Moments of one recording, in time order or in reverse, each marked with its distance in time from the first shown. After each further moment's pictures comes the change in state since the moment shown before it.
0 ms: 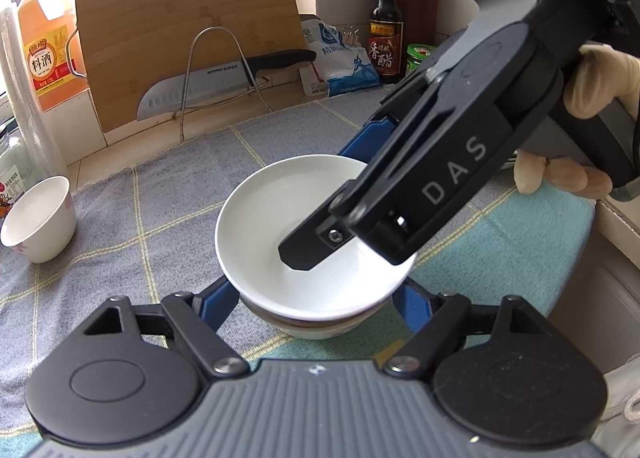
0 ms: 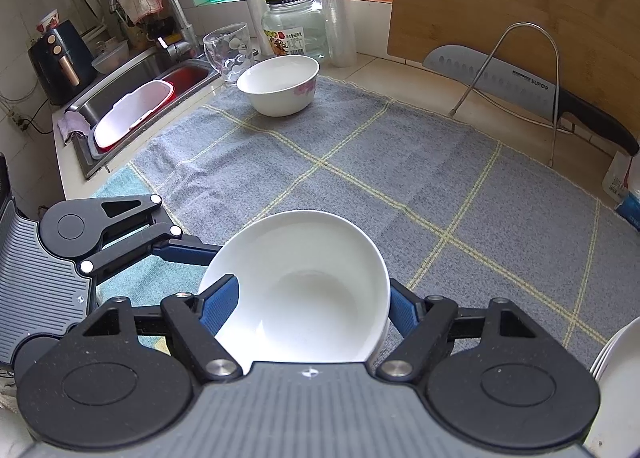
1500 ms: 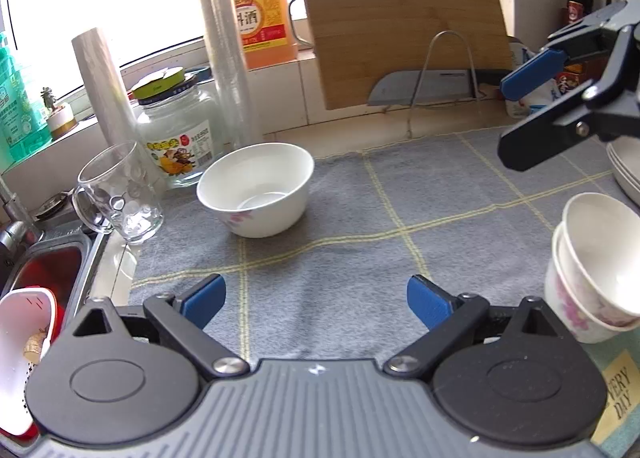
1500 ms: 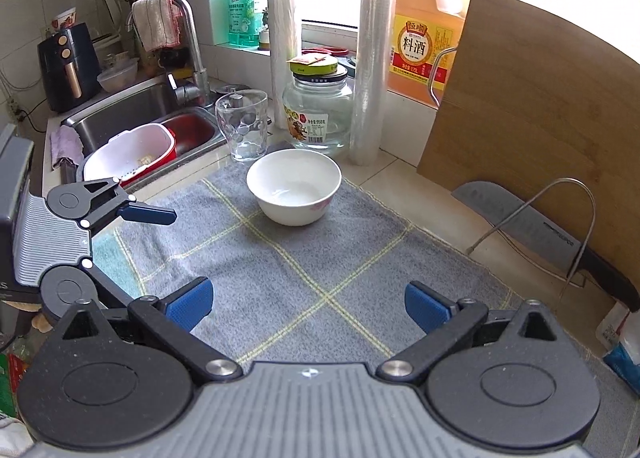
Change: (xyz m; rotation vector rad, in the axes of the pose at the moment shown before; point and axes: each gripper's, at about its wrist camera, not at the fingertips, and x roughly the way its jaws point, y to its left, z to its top) left arm -0.009 0.163 -0.025 -0.193 -0.024 0.364; right arm 0.033 0.036 0.108 -0.159 -0.140 -0.036
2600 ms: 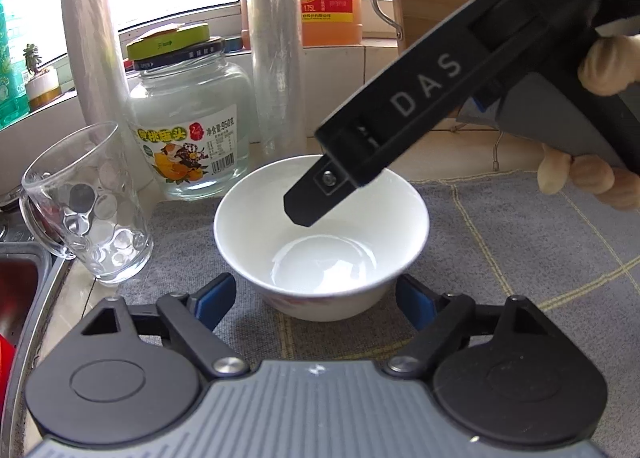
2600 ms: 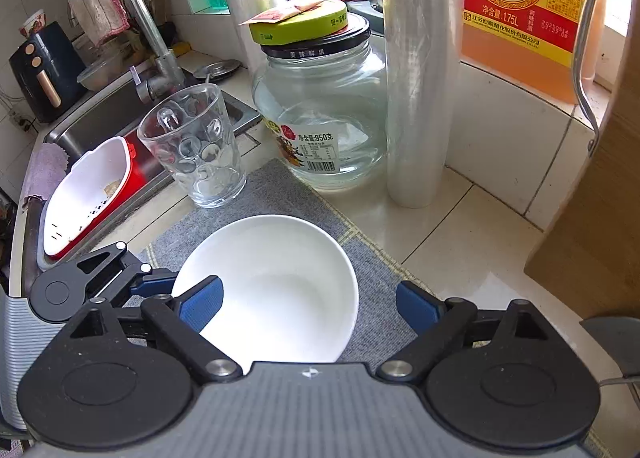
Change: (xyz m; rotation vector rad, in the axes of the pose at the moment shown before) left arm 0.107 0.054 0.021 -0.105 -0.025 -0.030; right arm 0.201 -0.044 0.103 0.051 0.157 0.143
